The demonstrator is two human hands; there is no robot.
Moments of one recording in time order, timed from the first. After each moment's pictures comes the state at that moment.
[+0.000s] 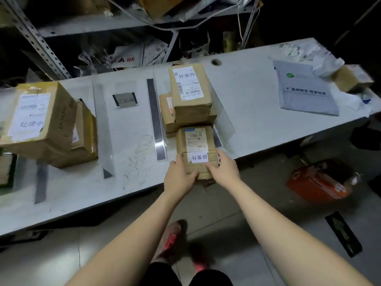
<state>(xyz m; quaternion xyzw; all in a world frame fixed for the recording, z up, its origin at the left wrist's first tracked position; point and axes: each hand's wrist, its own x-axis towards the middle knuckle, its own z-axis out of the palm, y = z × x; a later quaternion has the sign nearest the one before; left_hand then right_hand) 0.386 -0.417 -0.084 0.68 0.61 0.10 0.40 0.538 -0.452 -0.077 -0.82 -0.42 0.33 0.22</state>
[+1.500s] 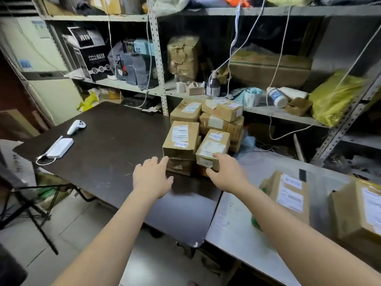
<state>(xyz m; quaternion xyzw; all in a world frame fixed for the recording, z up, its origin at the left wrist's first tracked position) -0.486 -0.401 0.101 0.54 0.84 -0.01 -0.02 -0.285 -0.290 0.100 -0.50 -0.84 0.19 0.11</state>
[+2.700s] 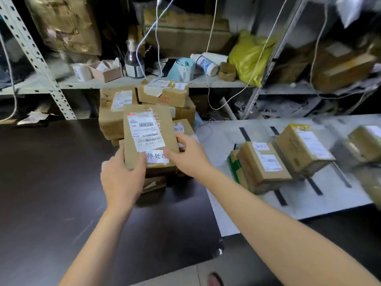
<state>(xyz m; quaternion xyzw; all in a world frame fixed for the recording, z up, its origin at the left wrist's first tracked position) -0.622 -0.253 0.066 0.54 0.68 0.42 0.24 -0.441 -0.228 0.090 -0.63 -0.58 0.39 0.34</state>
